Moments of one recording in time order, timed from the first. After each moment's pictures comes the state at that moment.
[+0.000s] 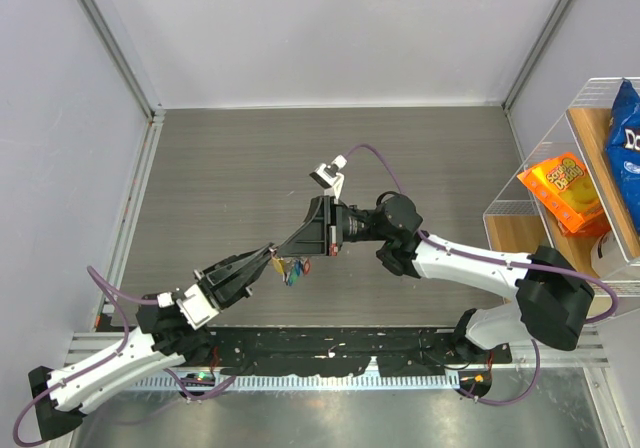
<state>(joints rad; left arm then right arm) -1.02 0.21 0.15 0.77 0.19 0.34 0.94 1.37 0.80 1.01 -0.73 1.36</state>
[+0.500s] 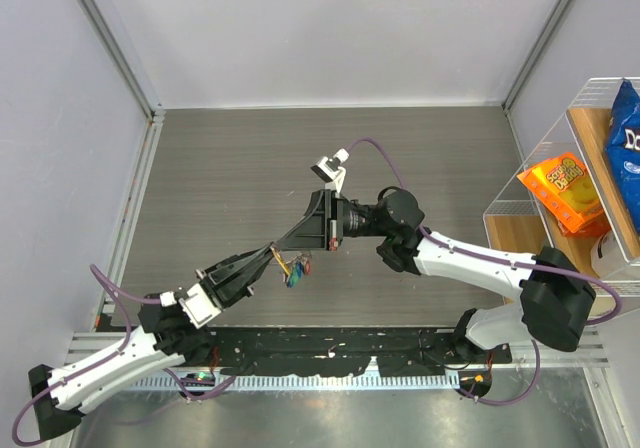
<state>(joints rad) -1.02 0.23 0.14 0.80 0.18 0.34 0.94 1.36 0.84 0.98 -0.73 1.36</state>
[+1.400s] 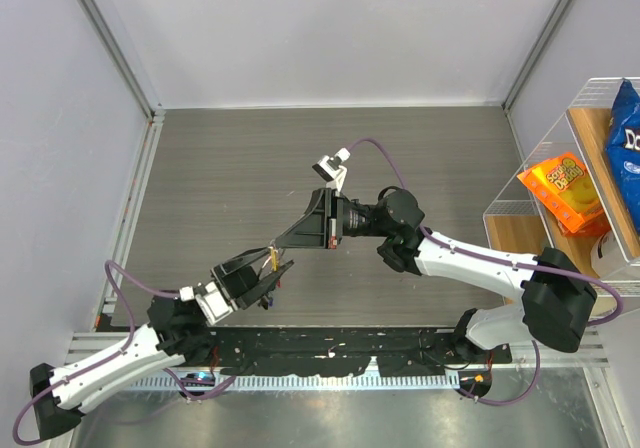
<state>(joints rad) -1.02 0.23 0.11 0.70 0.18 0.34 0.94 1.35 0.85 0.95 -0.70 1.35</state>
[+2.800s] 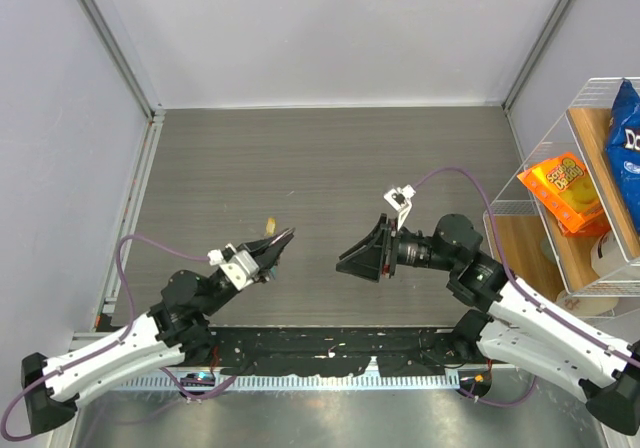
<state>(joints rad) -1.03 0.40 0.24 0.46 -0.08 0.31 0.80 0.75 0.59 0.19 -0.60 0.78</state>
